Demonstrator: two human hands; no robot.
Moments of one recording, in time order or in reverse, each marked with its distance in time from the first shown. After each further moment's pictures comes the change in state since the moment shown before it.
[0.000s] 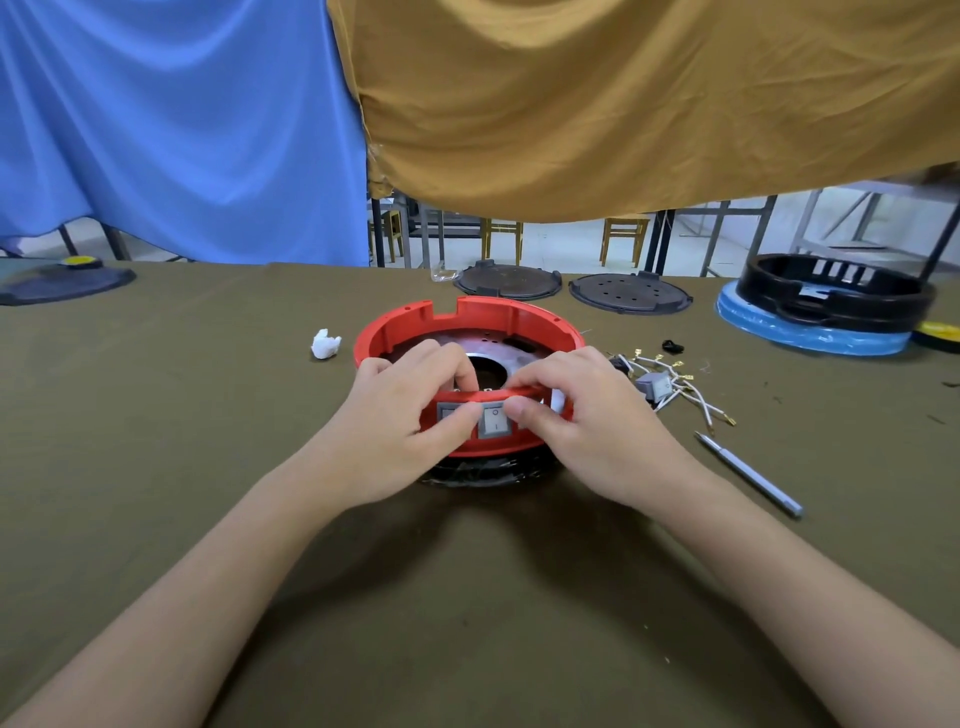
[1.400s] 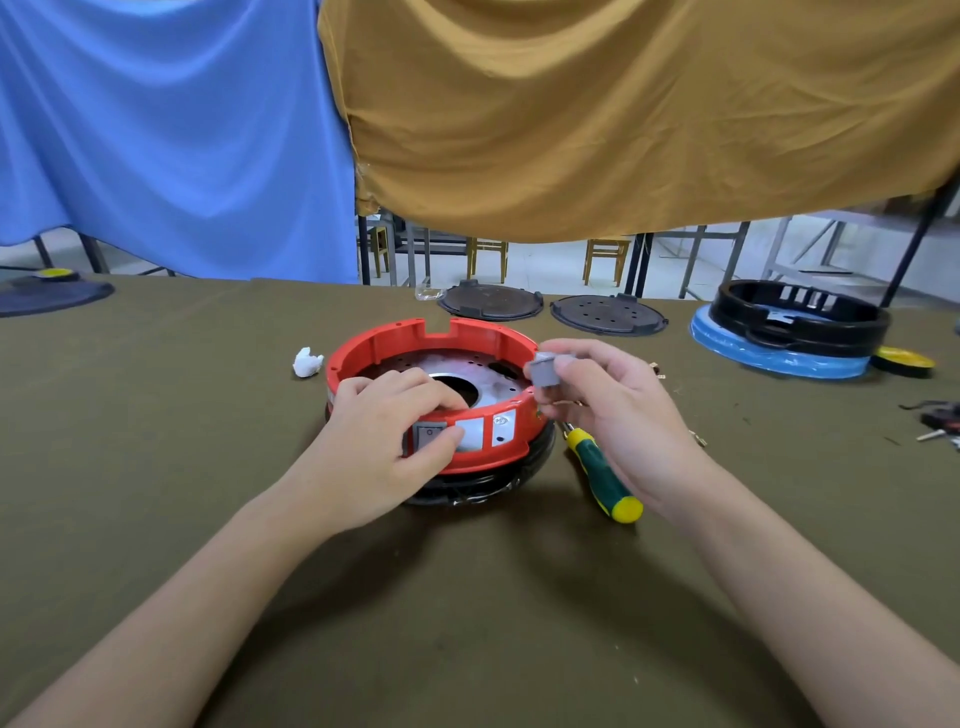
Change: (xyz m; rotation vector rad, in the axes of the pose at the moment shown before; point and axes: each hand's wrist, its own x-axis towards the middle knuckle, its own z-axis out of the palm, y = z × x) left_hand -0.001 0.002 0.003 0.068 0.048 0.013; right_hand 0.003 0.013 -0.019 0.955 0.182 0.370
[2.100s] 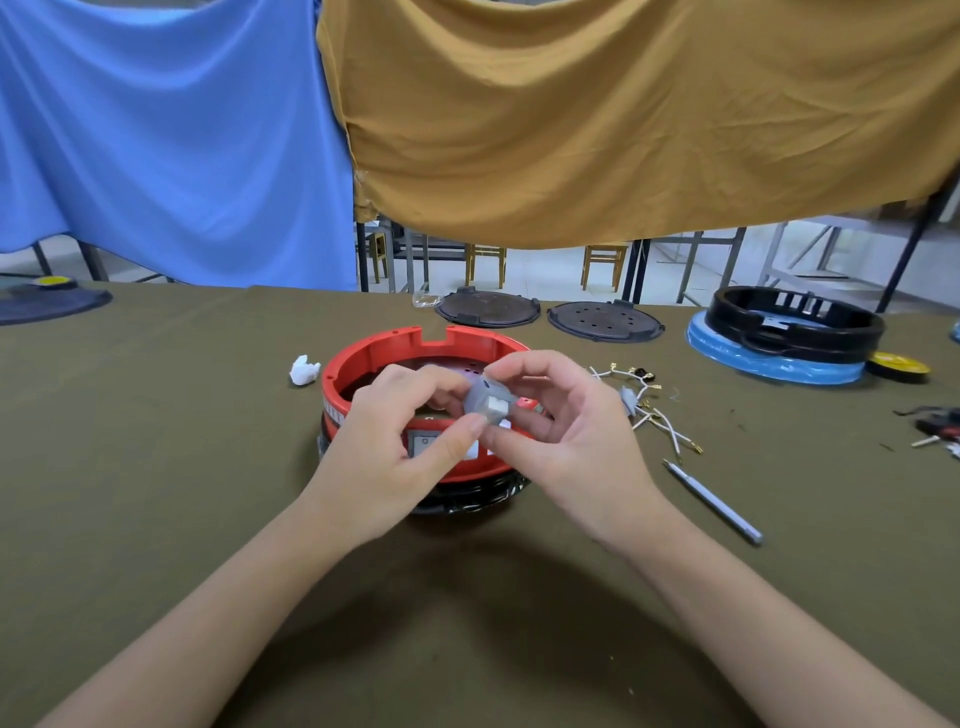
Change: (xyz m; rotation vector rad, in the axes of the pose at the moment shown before) left_hand 0.002 0.016 0.006 -0.318 0.196 0.032; right_hand -0.024 0.002 0.028 -0.002 -0.166 -0.329
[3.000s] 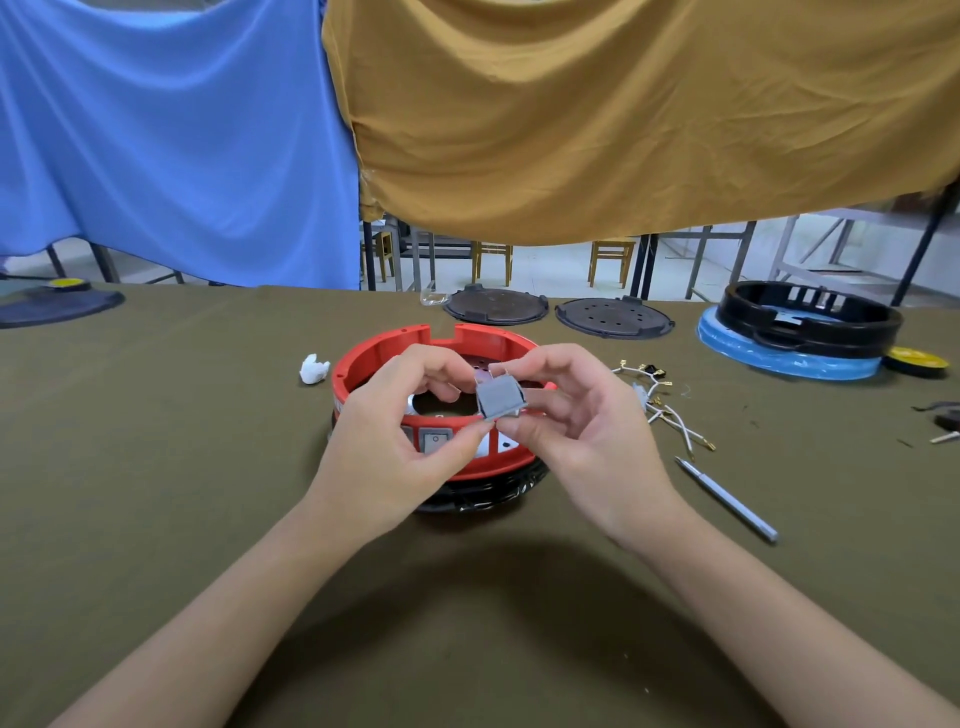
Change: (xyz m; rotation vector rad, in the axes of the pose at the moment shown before) left_hand -0.001 0.004 -0.001 -0.077 0.139 0.074; right_hand 0.001 0.006 -0.005 0.022 -0.046 -0.041
